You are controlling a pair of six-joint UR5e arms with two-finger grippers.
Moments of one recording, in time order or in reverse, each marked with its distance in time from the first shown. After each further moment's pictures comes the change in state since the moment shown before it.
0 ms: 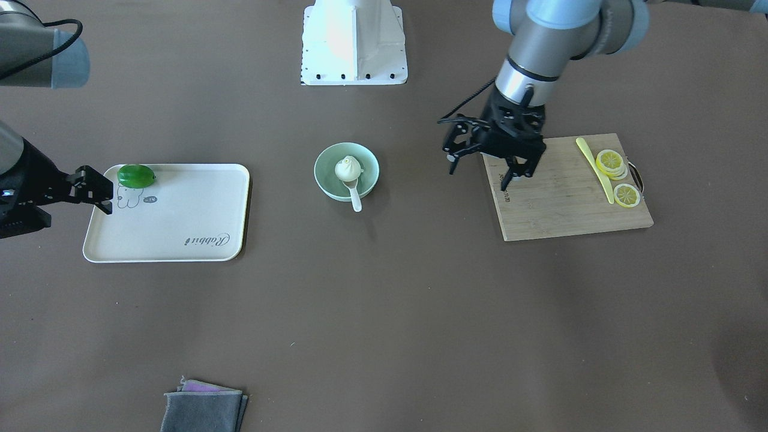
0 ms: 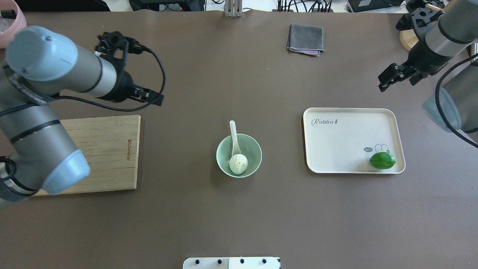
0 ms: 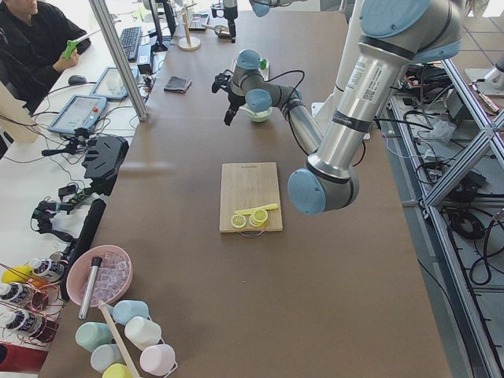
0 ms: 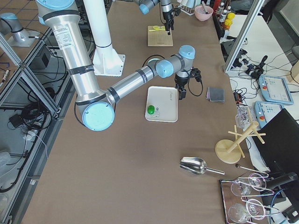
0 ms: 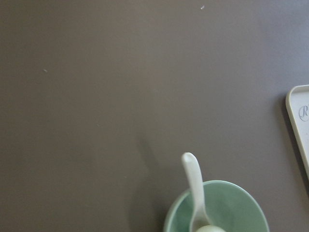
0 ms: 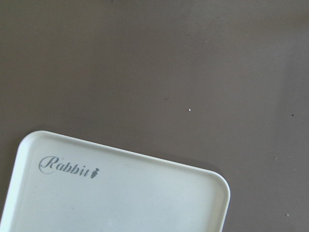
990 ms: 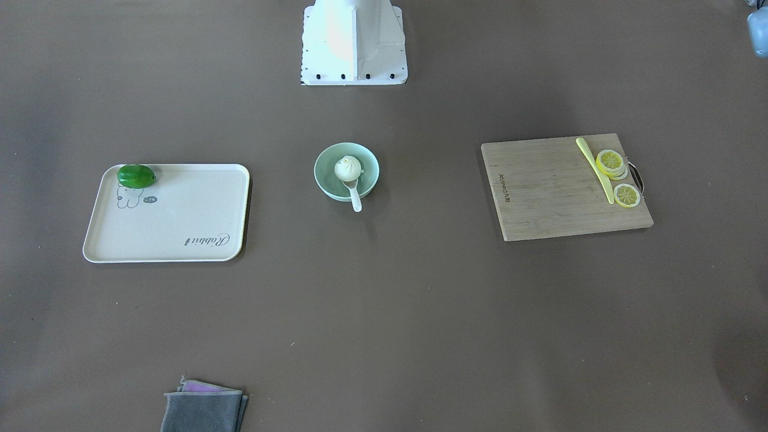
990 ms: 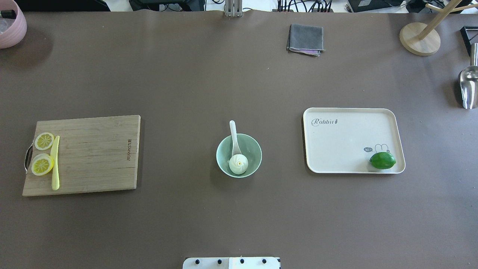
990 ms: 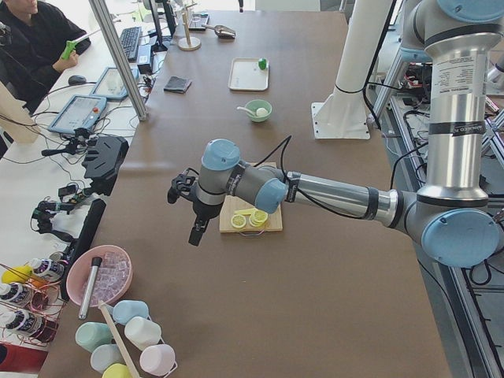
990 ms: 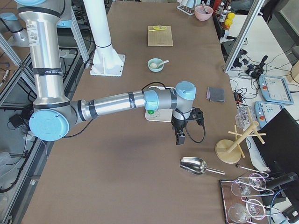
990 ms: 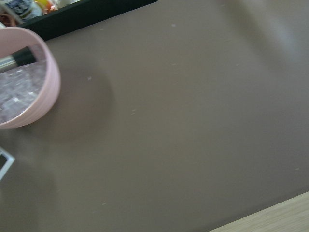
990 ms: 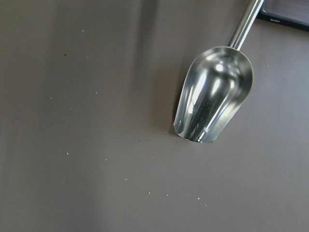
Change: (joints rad) left arm -0.661 0.442 0.158 -0.081 -0.262 0.602; right arm 0.342 -0.221 -0.108 -0.003 -0.042 -0.385
